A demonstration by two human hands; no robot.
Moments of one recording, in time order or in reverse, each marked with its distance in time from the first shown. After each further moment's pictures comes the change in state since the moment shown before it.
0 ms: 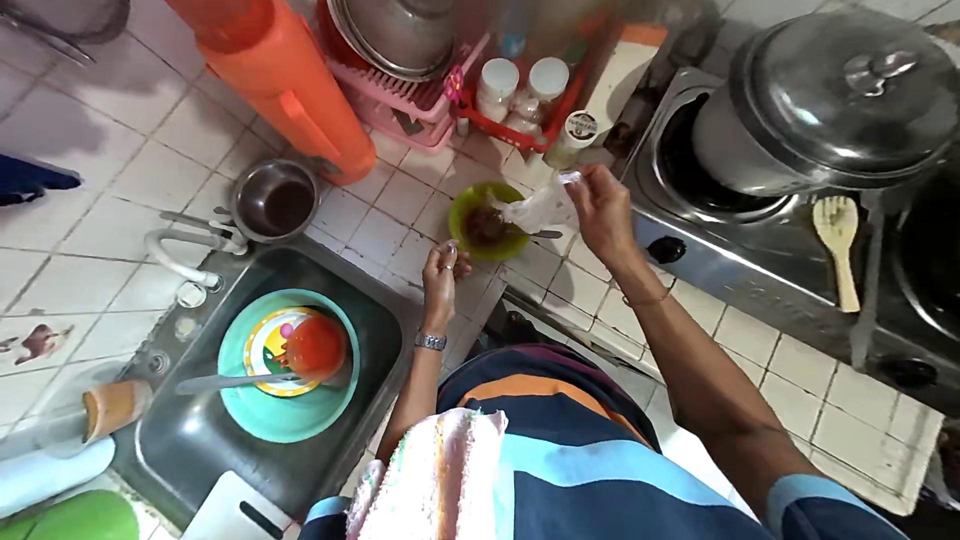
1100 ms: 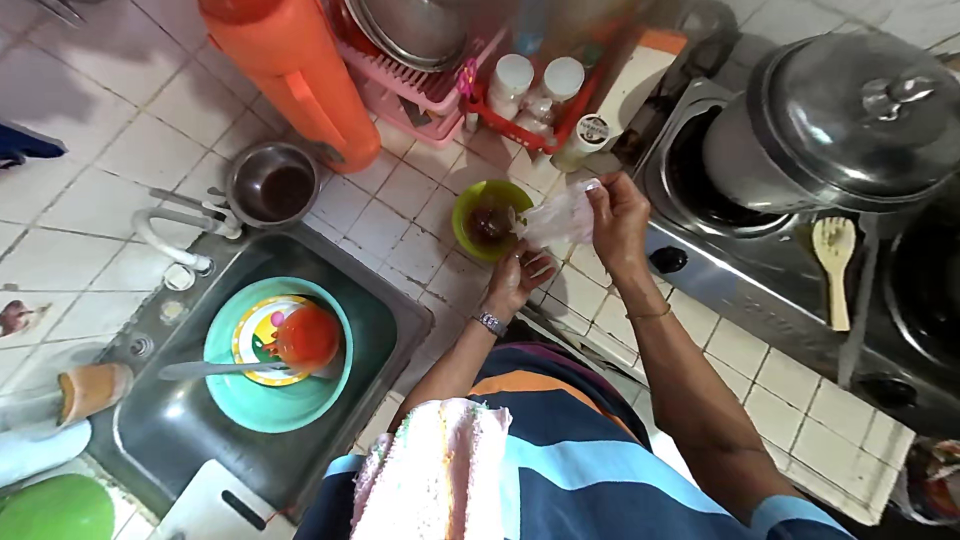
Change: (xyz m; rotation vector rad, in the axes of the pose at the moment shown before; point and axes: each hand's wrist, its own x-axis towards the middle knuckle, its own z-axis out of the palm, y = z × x) left_hand -0.005 -0.005 0.099 -0.548 -0.220 -0.504; right_hand -0.013 0.004 0.002 -0.010 0.051 -0.014
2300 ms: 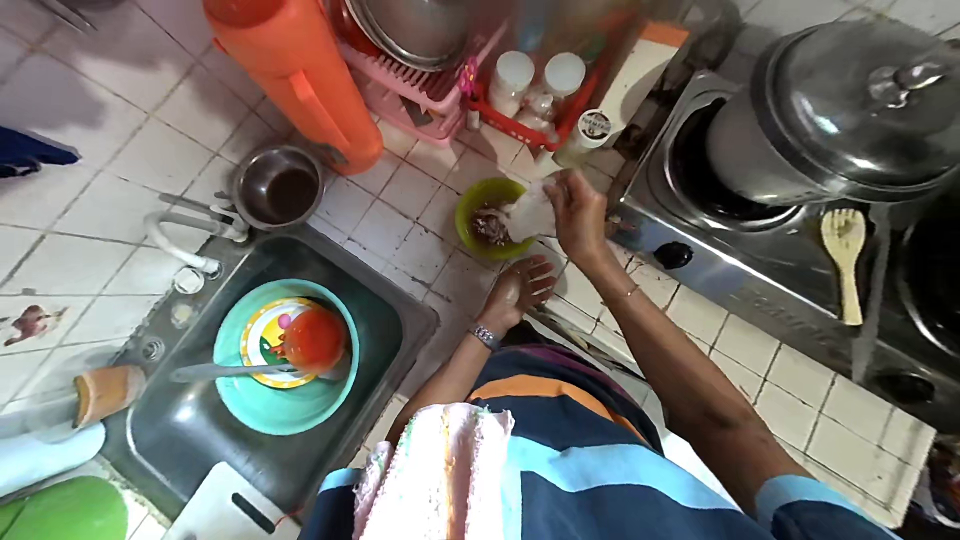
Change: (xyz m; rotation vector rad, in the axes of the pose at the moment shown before) left_hand -0.011 -0.012 -0.028 0.186 -0.115 -0.071; right_hand 0.007 -0.018 0.033 -0.066 -0.068 -0.115
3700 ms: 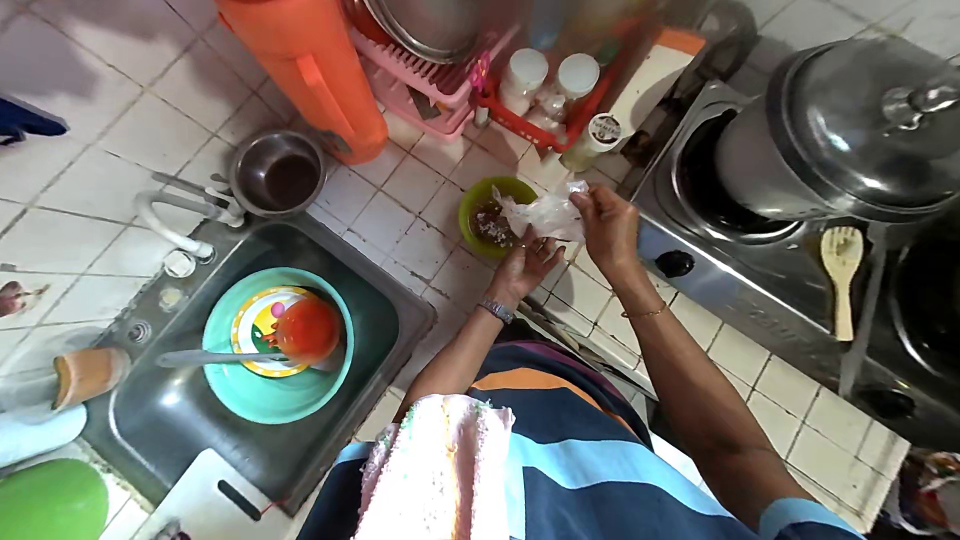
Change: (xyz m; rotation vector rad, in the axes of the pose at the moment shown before) left_hand 0.043 0.015 0.015 -0.452 -0.061 0.078; right_hand -0.012 0.023 -0.016 -0.044 -0.029 0.057
